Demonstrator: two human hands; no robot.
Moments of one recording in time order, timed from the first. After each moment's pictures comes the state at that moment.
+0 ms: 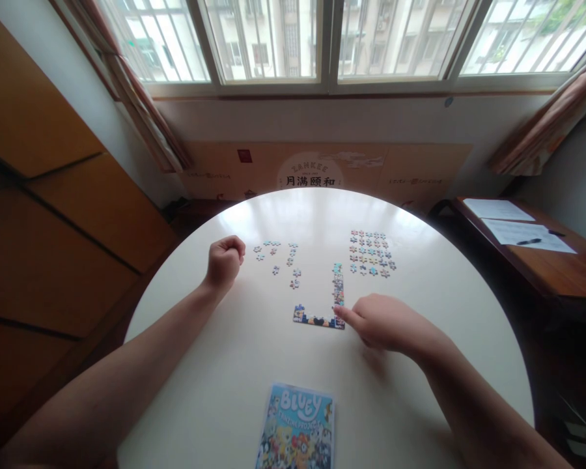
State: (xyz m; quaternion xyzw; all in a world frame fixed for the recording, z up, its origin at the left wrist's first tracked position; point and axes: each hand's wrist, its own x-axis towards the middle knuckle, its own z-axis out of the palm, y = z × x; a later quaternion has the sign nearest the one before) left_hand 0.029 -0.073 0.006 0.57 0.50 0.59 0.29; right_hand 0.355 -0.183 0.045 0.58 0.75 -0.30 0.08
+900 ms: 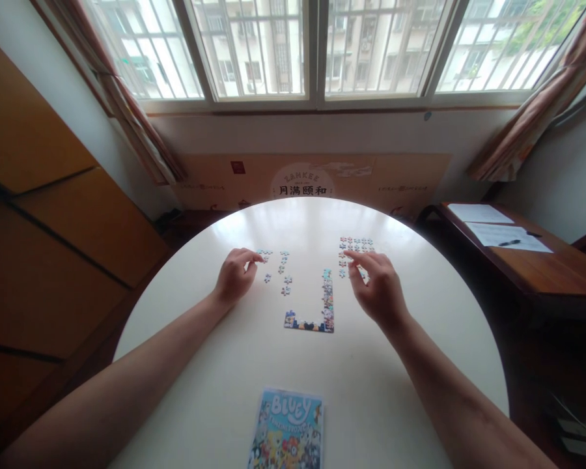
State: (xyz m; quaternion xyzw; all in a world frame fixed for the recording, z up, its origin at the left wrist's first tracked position) left_hand 0.045 -0.075 -0.004 0.78 0.49 0.39 0.01; right_hand 0.372 -0.157 0.023 0.55 0.71 0.00 -0.44
